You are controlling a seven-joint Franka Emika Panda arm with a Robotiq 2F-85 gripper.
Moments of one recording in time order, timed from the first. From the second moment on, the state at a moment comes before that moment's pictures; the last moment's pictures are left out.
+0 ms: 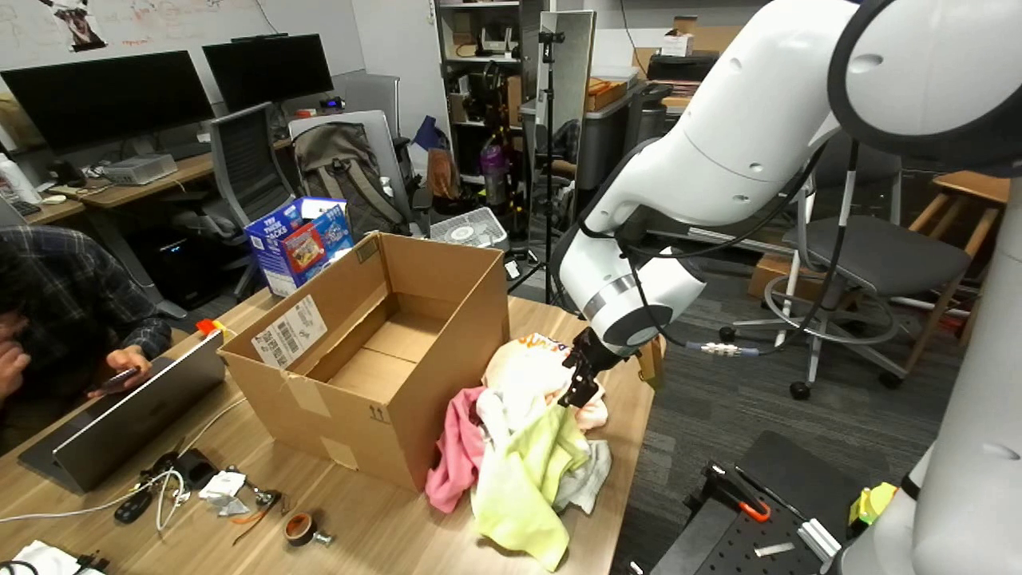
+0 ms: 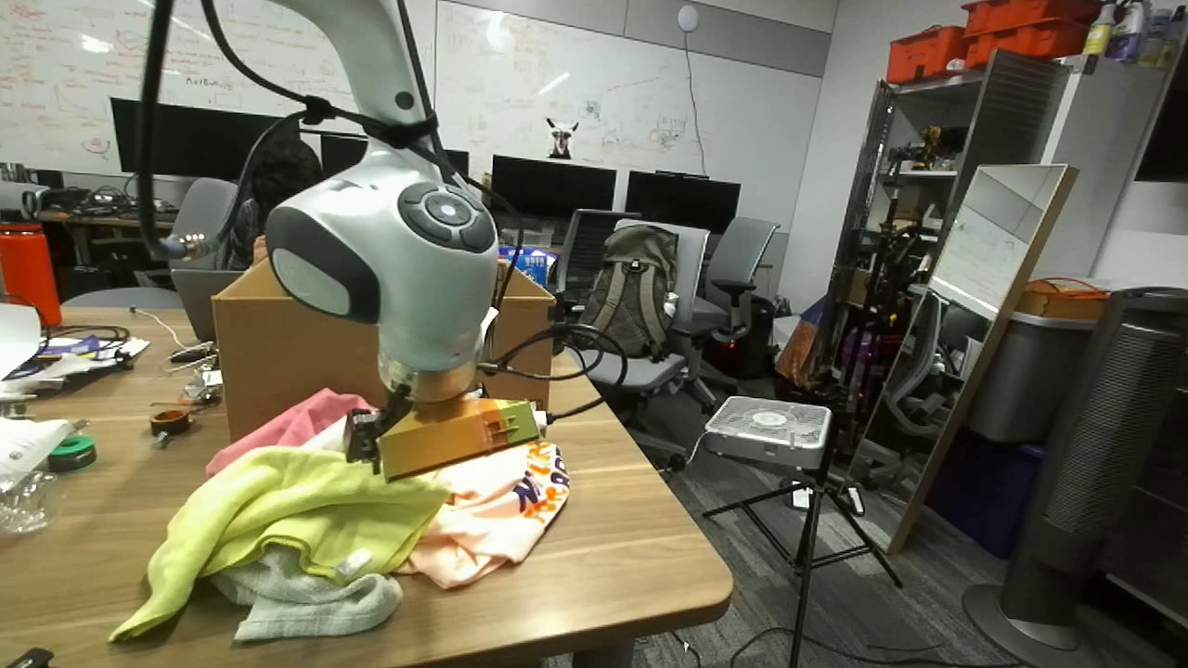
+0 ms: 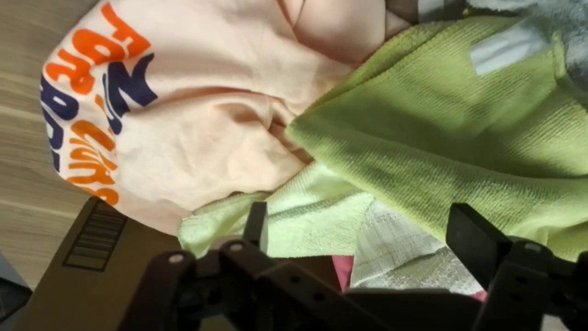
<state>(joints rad) 0.02 0.26 0.00 -2.48 1.71 2.88 -2.40</state>
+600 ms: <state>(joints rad) 0.09 0.35 0.04 -2.50 1.49 2.97 -2.02</state>
